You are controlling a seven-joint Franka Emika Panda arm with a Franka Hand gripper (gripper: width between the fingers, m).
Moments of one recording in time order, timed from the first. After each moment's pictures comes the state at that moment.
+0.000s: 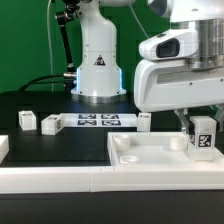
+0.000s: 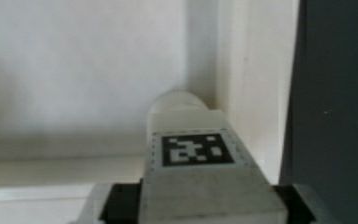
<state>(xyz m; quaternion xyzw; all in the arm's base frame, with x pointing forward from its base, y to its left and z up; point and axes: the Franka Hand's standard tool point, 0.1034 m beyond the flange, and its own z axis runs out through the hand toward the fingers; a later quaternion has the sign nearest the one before) 0.628 0.117 0.072 -1.00 -0.01 0.00 0.05</state>
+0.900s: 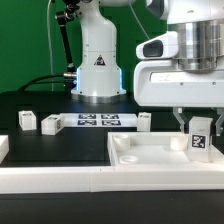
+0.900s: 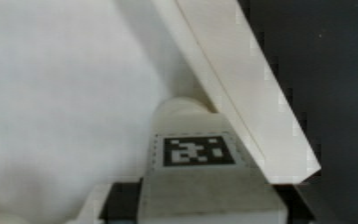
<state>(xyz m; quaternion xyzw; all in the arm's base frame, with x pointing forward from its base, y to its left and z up) 0.627 0.118 0.070 -0.95 0.29 0.01 0.06</state>
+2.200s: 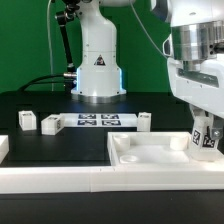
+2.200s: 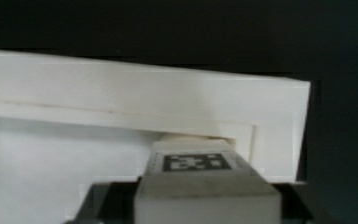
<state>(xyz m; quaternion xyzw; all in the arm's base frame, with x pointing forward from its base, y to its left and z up) 0.627 0.128 0.069 -0.75 0.66 0.04 0.07</state>
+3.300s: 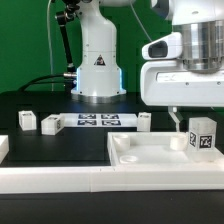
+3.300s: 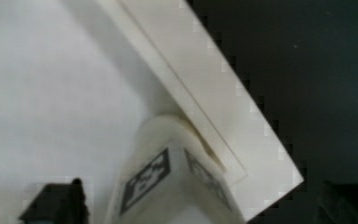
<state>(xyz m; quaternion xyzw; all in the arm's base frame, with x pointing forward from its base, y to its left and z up) 0.626 0.127 0.073 -0.97 0.24 0.01 0.07</state>
